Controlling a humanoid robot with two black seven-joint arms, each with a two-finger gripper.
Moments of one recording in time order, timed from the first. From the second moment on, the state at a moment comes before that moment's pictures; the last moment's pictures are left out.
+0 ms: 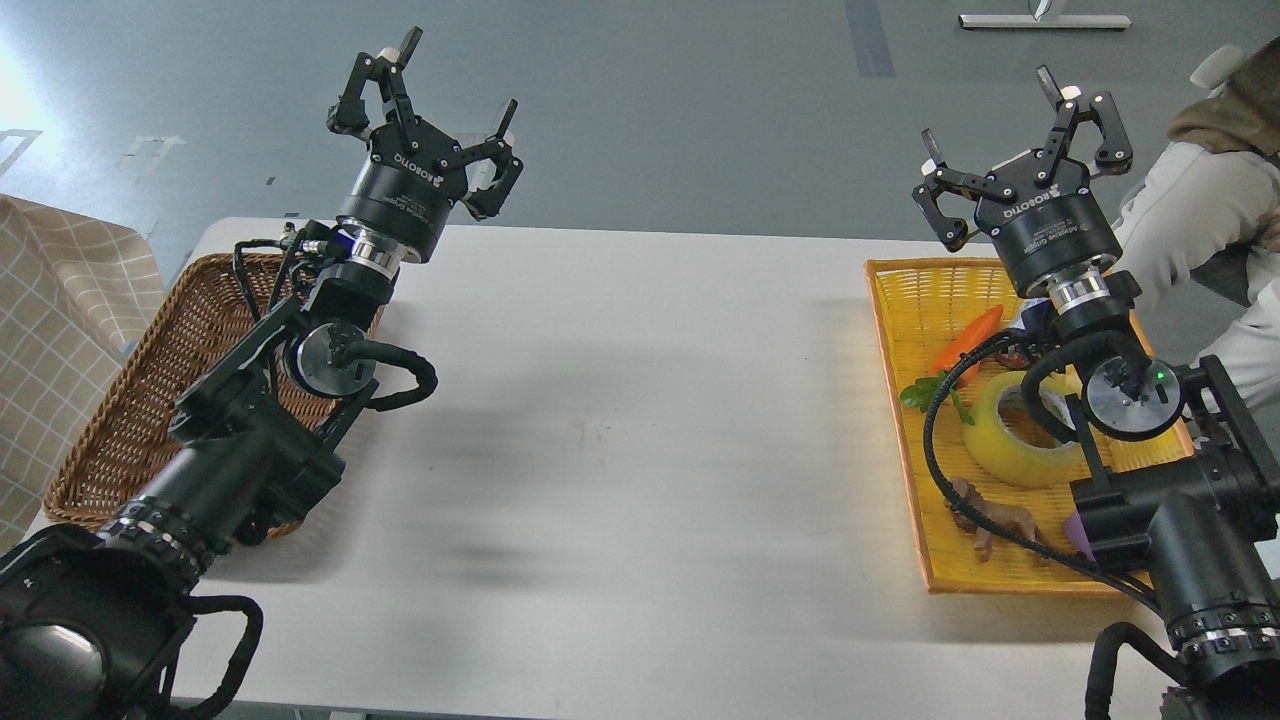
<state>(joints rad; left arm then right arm) -0.67 0.16 -1.08 -0.82 0.22 -0.49 -0.39 0.58 -0.03 1.54 0.88 -0.30 0.49 -0.07</state>
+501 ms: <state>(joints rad) -0.67 0.16 -1.07 -0.82 0.22 -0.49 -0.39 0.58 -0.03 1.54 0.88 -0.31 0.49 -0.07</state>
